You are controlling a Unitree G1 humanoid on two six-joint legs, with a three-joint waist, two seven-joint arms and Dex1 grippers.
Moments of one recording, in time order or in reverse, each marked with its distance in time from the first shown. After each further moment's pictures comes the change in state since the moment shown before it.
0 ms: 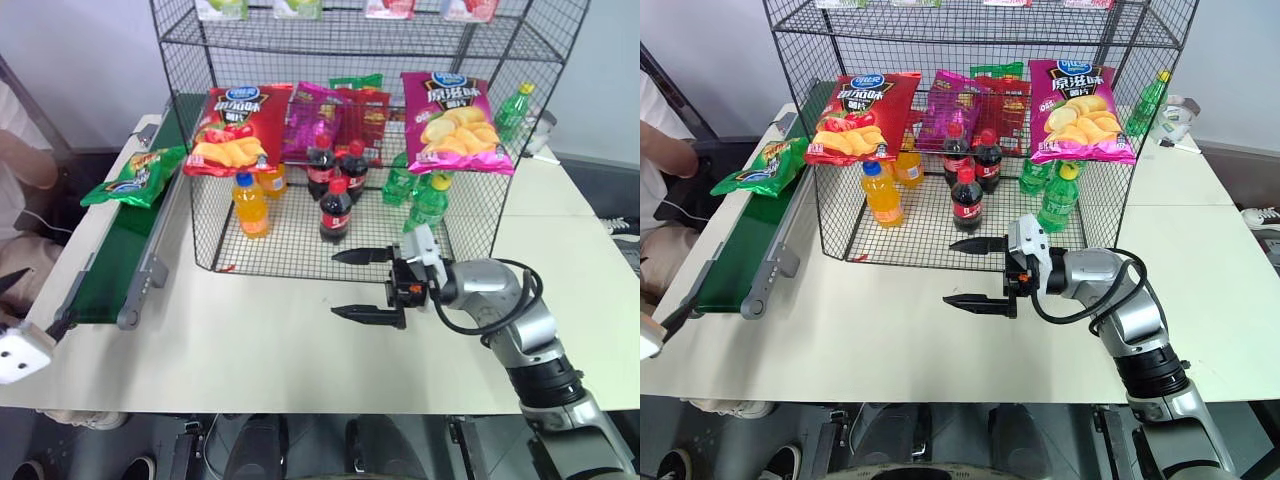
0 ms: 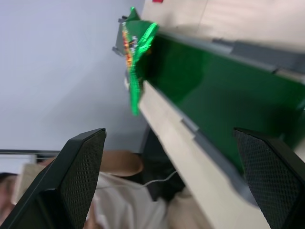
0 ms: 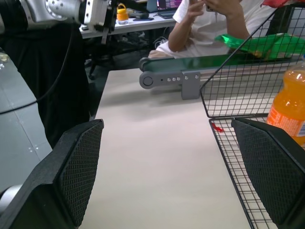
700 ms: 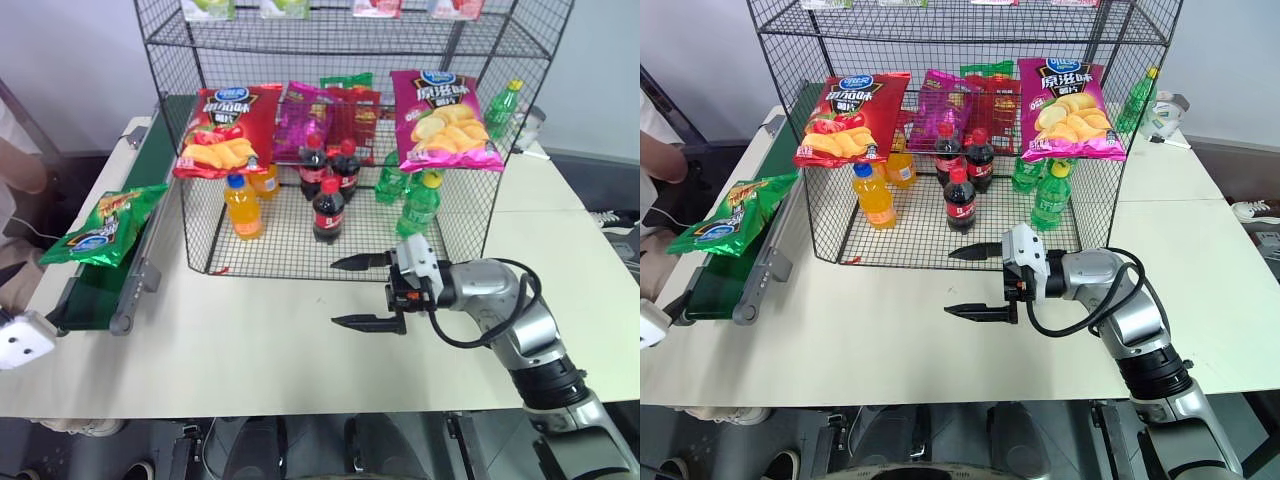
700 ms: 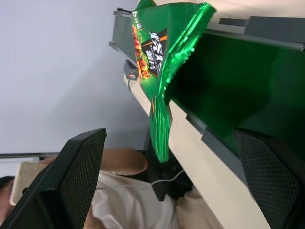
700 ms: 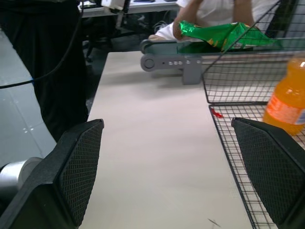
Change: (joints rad) left arm -0.078 0.072 -0.115 0.149 0.061 -0.006 0.121; right arm 0.002 -0.032 0.039 -0.019 -0.049 -0.027 0.017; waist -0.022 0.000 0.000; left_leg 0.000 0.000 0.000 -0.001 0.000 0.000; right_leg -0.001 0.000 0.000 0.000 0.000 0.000
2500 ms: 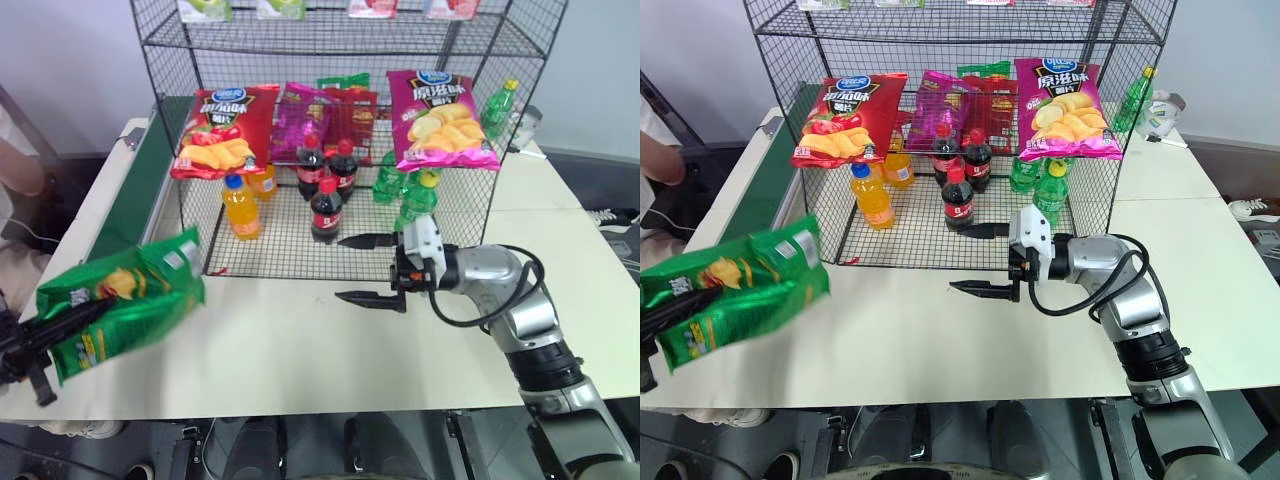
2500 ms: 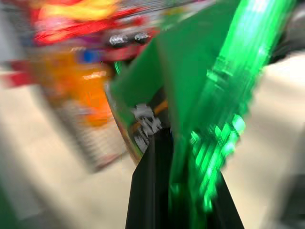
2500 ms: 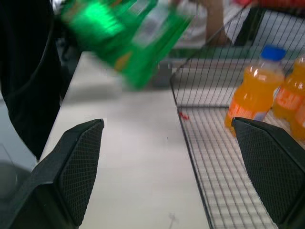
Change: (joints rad) left arm 0.295 -0.012 0.245 -0.787 -1.438 1.044 -0.807; right arm -0.082 0.021 -0.052 0.102 0.046 0.005 -0.011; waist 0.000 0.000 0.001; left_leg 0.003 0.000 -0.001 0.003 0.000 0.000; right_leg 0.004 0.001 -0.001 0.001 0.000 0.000
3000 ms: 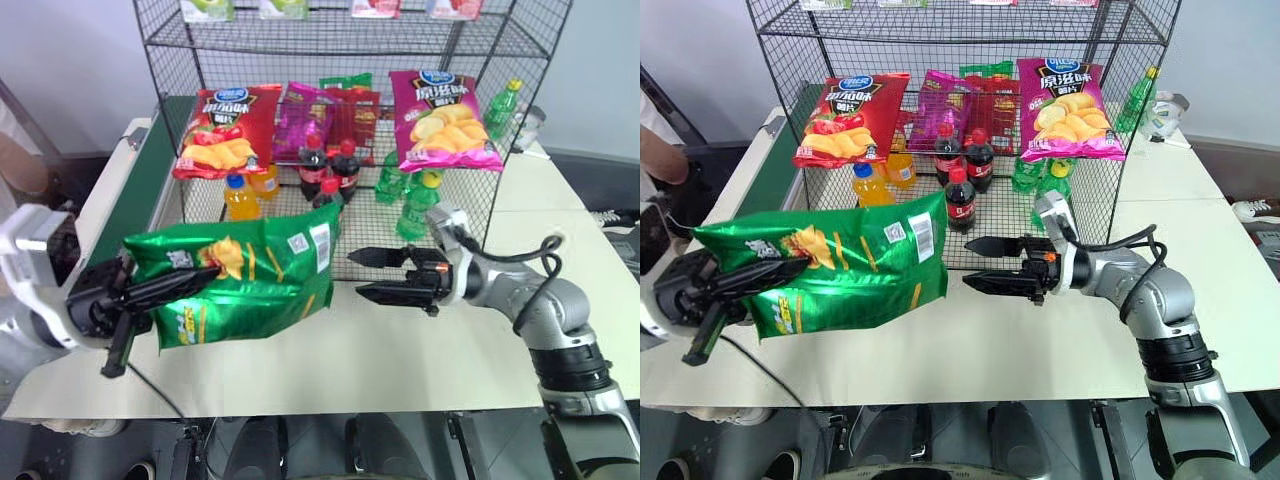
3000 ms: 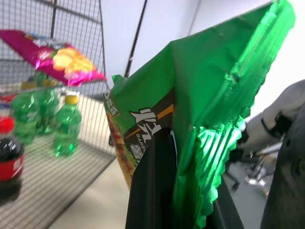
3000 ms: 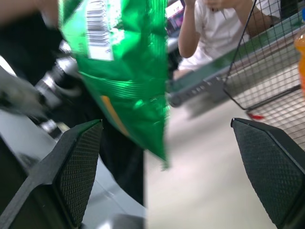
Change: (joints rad) left arm -0.598 -0.055 -0.398 -0.054 -0.257 0.288 0.093; right arm 0.030 -0.050 -0.159 -0.076 0.460 0.610 -0.047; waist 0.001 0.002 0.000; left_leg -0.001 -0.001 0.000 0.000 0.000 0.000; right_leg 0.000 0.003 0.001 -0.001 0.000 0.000
